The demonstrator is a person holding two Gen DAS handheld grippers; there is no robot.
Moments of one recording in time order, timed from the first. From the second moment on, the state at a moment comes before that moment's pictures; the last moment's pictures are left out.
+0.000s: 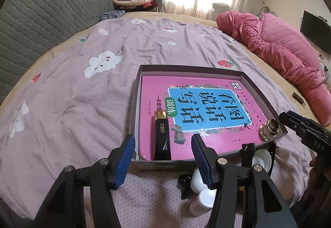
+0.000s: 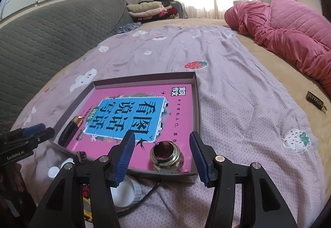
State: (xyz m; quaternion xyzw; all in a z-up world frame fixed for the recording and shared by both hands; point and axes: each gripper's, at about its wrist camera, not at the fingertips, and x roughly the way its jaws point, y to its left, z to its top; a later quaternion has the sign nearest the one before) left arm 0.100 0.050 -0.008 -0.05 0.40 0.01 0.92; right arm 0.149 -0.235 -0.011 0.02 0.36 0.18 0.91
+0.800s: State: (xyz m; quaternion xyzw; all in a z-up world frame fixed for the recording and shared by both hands) left arm 0.060 0.041 0.006 -0.03 0.39 0.00 0.92; right arm 0.099 -0.226 0.010 -0.02 0.33 0.20 0.92
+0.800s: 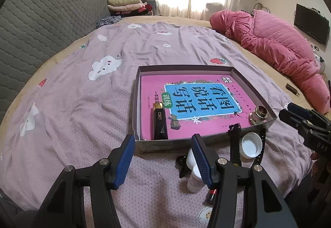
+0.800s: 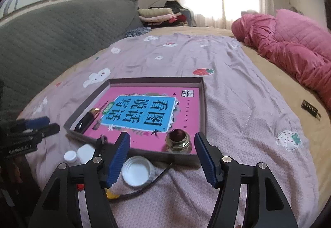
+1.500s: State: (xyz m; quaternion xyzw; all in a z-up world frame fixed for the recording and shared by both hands) left arm 0.049 0.036 0.009 -0.03 0.39 -0.02 0.92; right arm 0.055 -0.178 0.003 -0.08 0.36 0.28 0.89
